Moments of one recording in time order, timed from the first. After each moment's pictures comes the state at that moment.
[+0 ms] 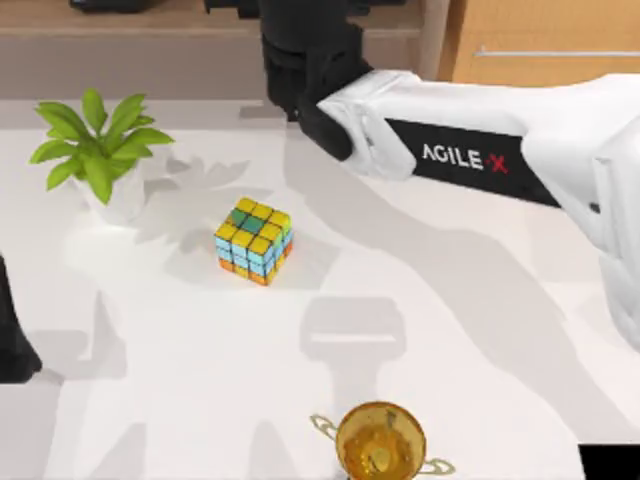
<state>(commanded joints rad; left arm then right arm) 0.00 0.00 0.00 0.00 0.00 0.00 0.70 2.41 1.88 0.53 0.73 -0.01</state>
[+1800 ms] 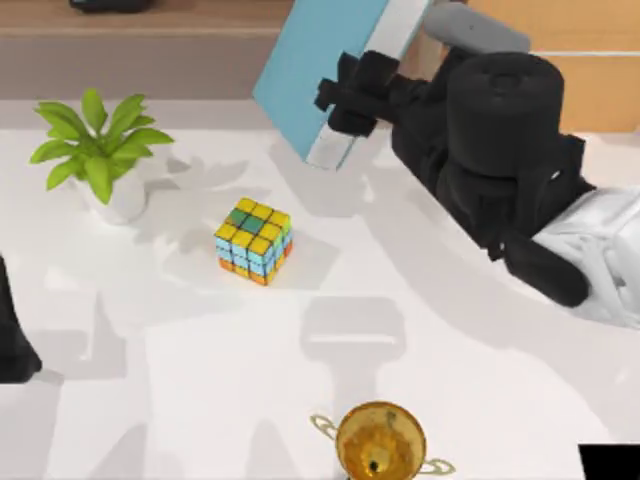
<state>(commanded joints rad) 0.00 0.00 0.00 0.00 0.00 0.00 0.71 1.68 0.93 0.55 0.30 0.68</state>
